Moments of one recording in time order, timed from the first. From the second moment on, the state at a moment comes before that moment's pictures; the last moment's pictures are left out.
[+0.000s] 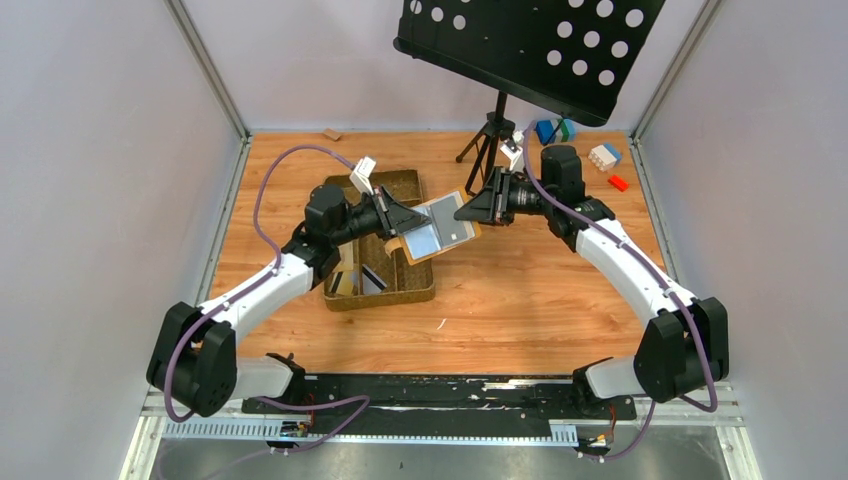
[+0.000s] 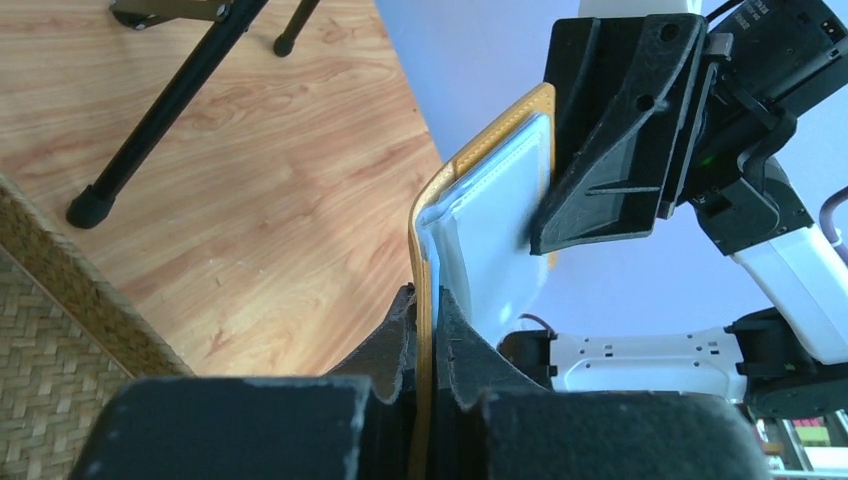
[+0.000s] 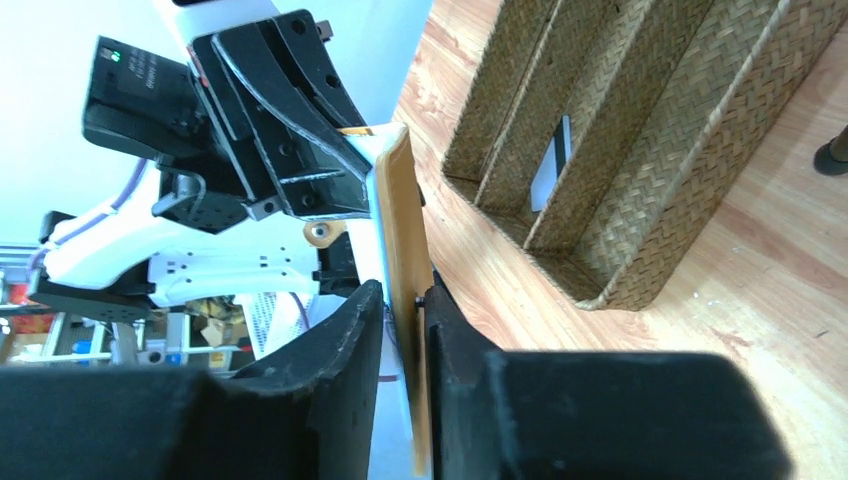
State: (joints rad) left arm -0.47 1.28 0.77 0.42 0.59 -0.95; right arm 0.34 1.39 1.12 -0.13 -0.88 0.75
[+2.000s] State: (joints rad) left arm -0.48 1.46 1.13 -0.23 0.64 -0.43; right arm 0.43 1.40 1.18 -0.42 -0.64 0.54
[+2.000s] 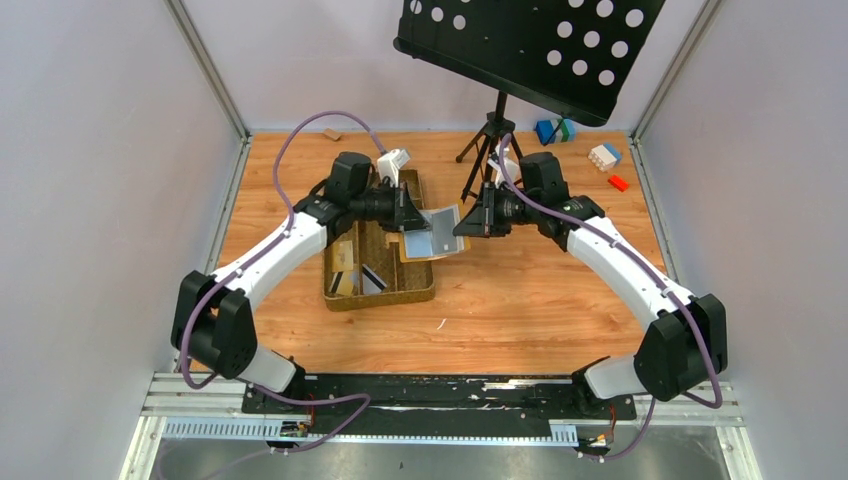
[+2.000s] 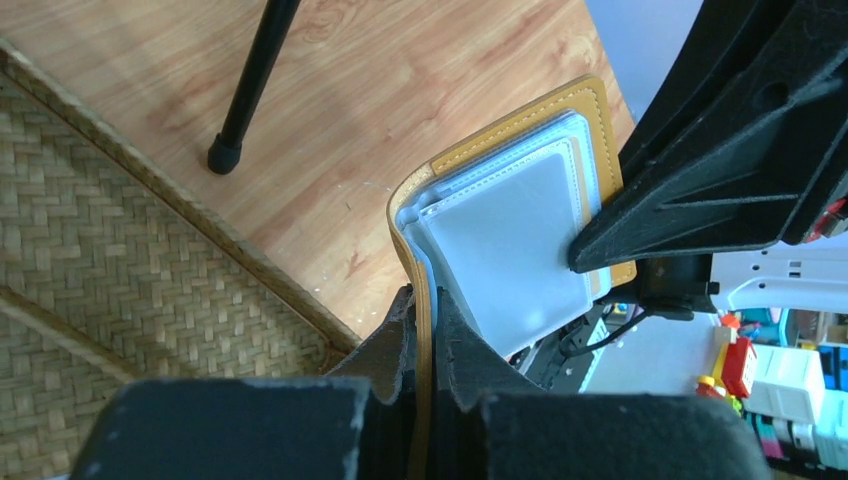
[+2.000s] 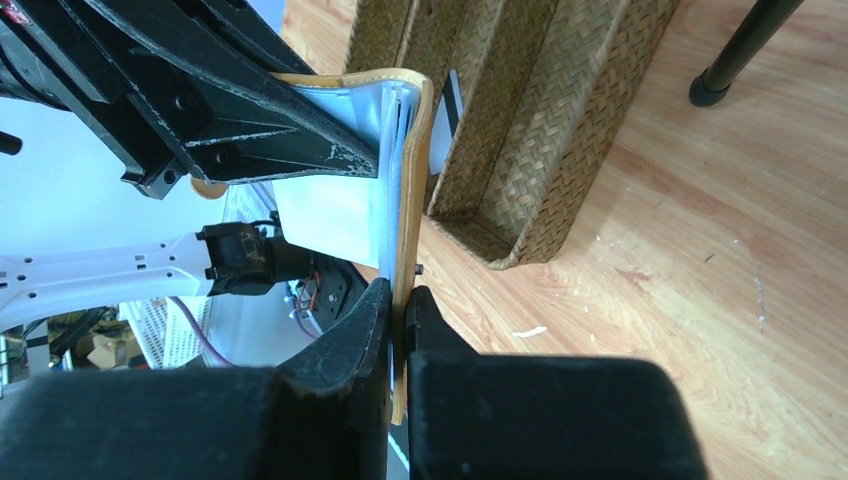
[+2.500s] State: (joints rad) left arm -0.47 1.58 1.26 -0.30 0.67 -0.38; right arm 0.42 1.43 1.20 -0.42 -0.60 0.52
